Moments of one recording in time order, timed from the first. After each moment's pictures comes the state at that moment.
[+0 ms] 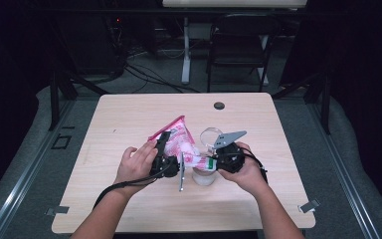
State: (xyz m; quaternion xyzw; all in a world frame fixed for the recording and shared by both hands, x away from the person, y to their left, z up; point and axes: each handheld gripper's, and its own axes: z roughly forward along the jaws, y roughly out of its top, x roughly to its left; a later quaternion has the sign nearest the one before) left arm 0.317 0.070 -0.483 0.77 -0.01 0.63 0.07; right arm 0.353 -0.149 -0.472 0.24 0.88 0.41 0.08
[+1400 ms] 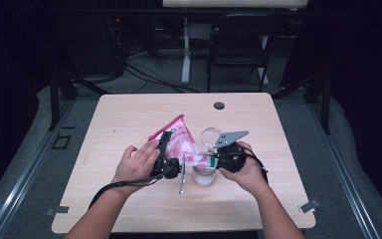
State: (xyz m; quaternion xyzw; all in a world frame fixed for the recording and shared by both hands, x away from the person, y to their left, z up) left arm 0.313 0.068 -0.480 0.76 -0.06 0.65 0.04; right arm 0.352 -0.152 -0.470 0.24 0.87 0.42 0.09
